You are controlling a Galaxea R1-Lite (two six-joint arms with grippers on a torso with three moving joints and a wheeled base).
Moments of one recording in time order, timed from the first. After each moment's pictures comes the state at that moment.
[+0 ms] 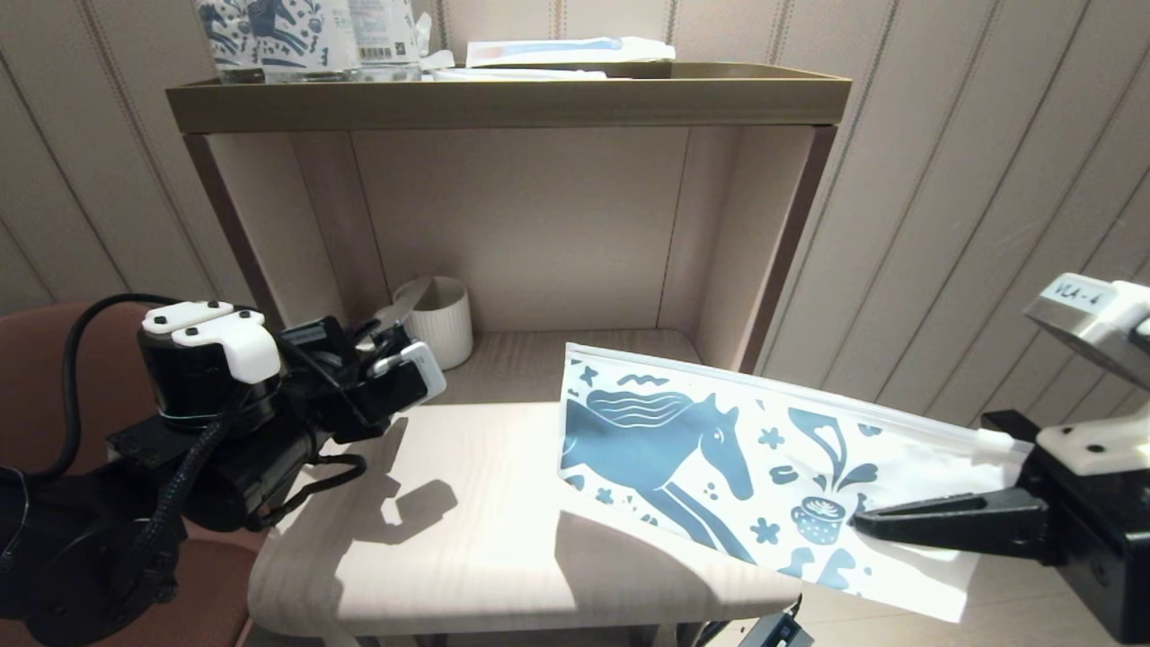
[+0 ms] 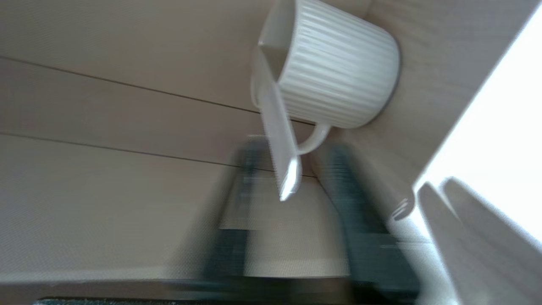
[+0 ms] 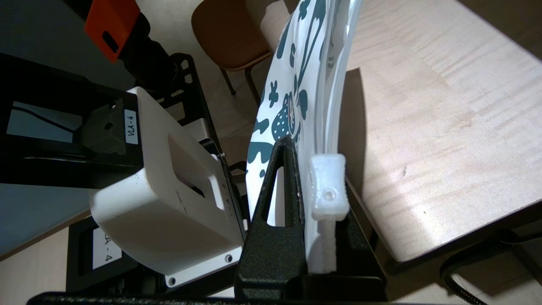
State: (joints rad) left arm -0.46 1.69 -0.59 -0.99 0.28 1.15; right arm 0.24 1.21 -0.87 0.21 0.95 -0.28
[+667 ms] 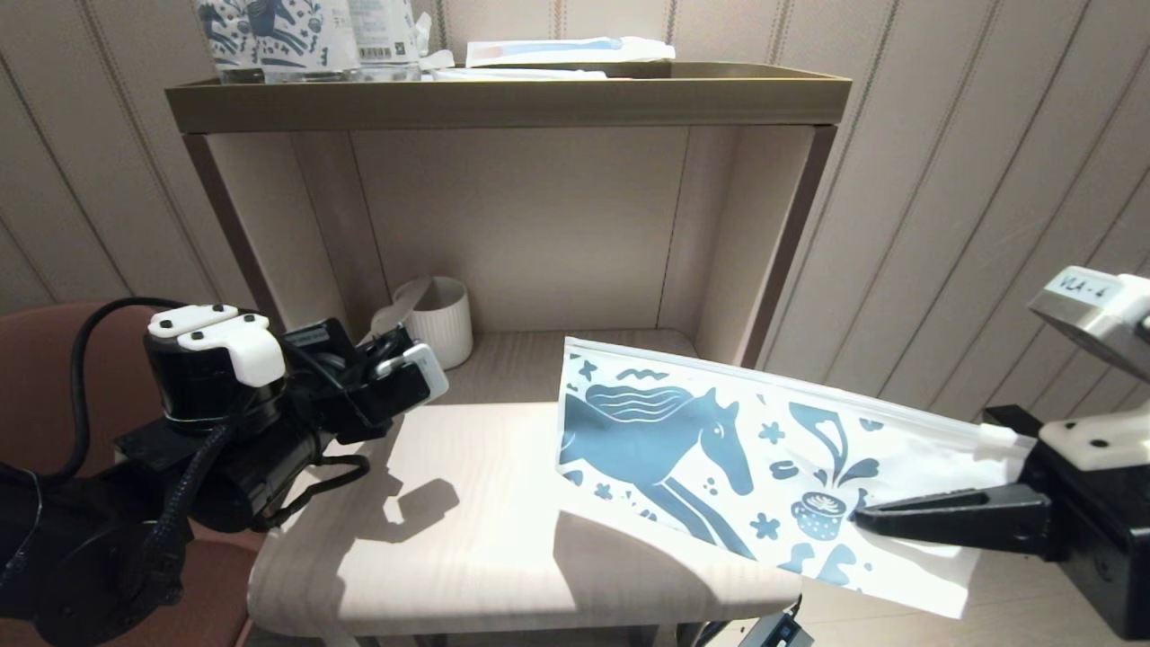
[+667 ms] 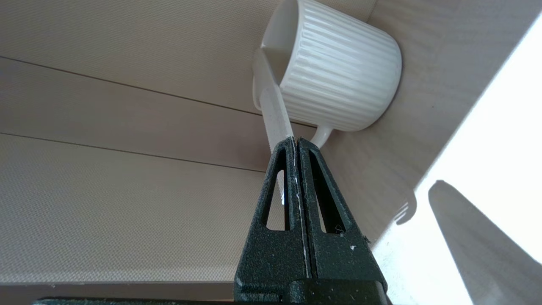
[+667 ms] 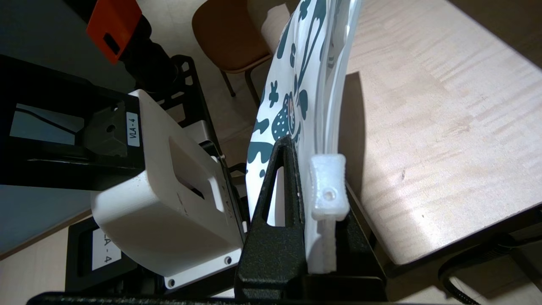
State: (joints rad) left arm -0.46 1.70 -0.59 -1.02 0.28 1.15; right arm 0.24 1.21 -0.88 0.21 0.95 -0.28
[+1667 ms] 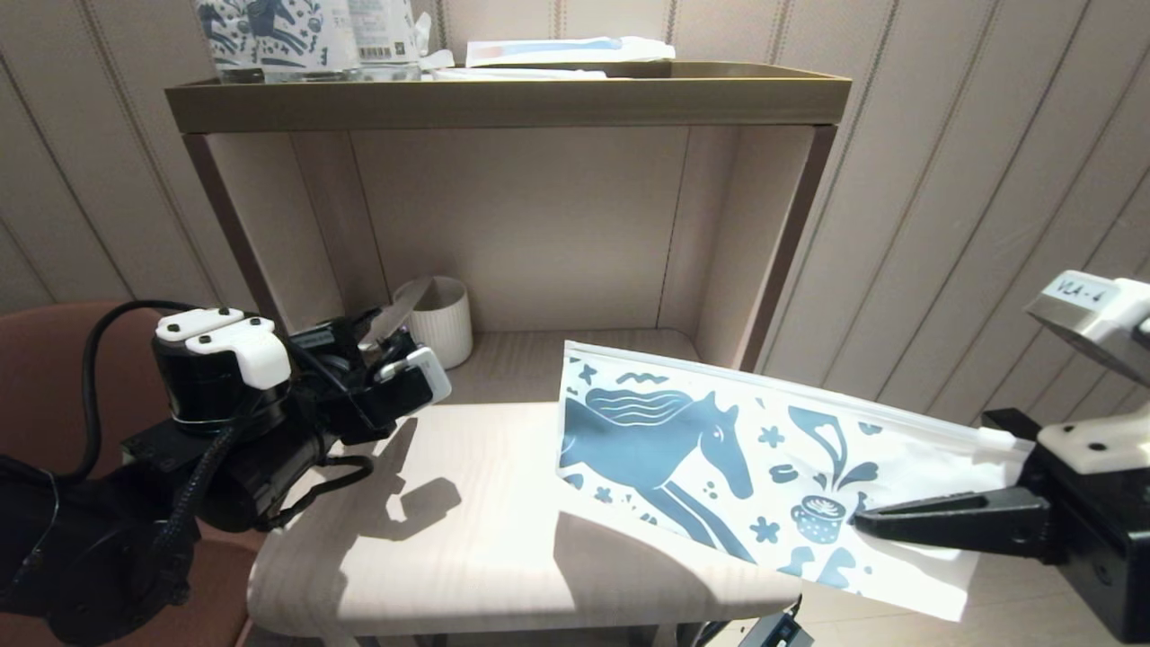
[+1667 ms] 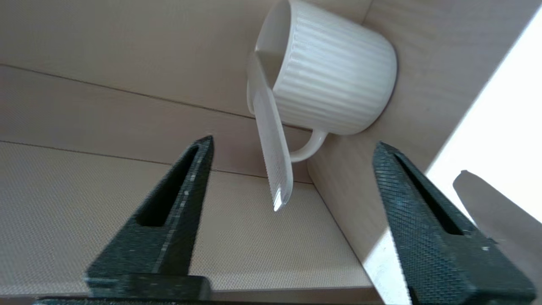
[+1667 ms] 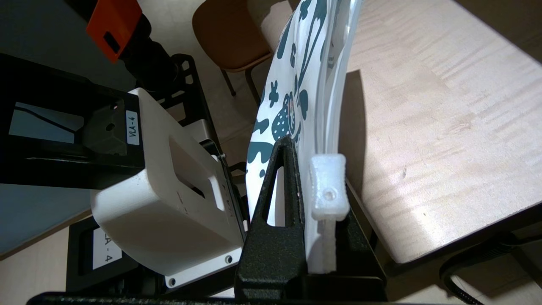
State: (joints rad) left arm -0.45 1.73 -0.58 -1.04 0.26 1.15; right arm 0.24 1.21 -0.88 0.21 0.95 -0.28
